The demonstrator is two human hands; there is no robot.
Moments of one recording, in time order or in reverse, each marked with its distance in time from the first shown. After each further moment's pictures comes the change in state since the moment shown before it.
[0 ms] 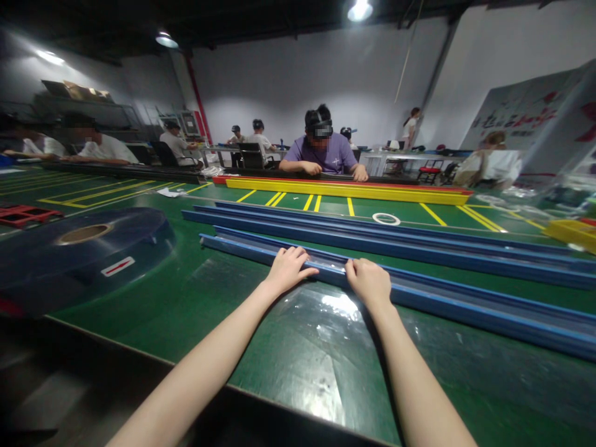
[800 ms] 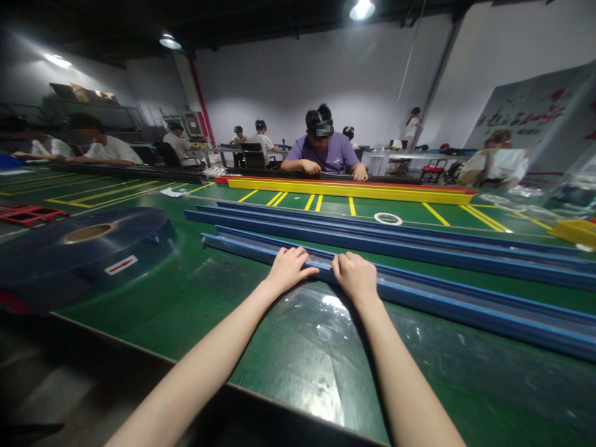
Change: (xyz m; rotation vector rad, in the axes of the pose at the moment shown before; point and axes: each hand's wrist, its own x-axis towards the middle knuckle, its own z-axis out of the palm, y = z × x) left_hand 0.001 0.001 -0.001 -0.014 -0.024 -0.012; right_hand 0.006 -0.017 0.007 -0.049 0.236 -0.202
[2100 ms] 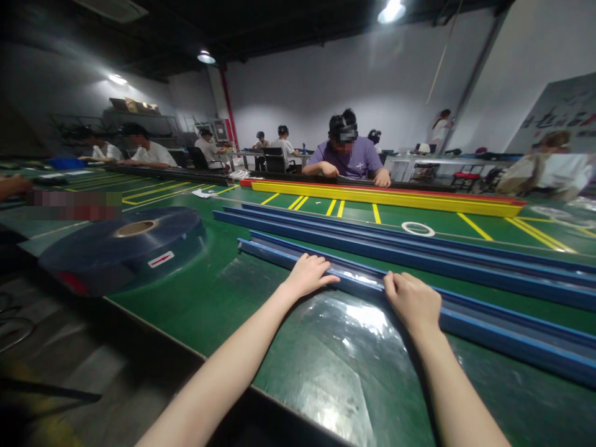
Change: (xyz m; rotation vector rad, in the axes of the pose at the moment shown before) left_hand -0.001 -0.009 -0.007 0.024 -0.071 0.045; right_hand -0.016 0.034 0.000 -0.030 0.030 0.155
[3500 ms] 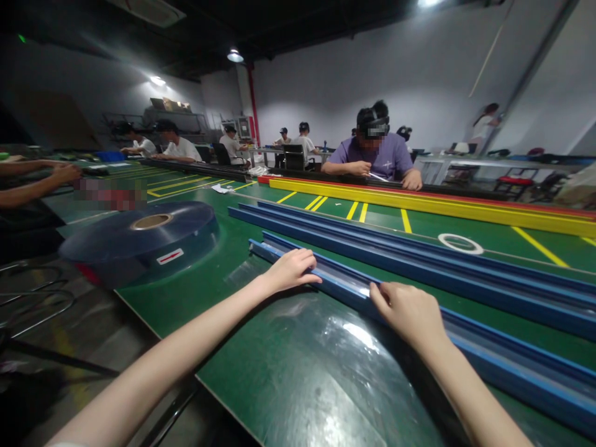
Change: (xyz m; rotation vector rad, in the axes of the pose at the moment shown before) left_hand -0.022 -0.079 -0.019 -0.028 0.056 0.114; right_hand 0.034 -0.050 -0.005 0.069 -0.391 -0.253
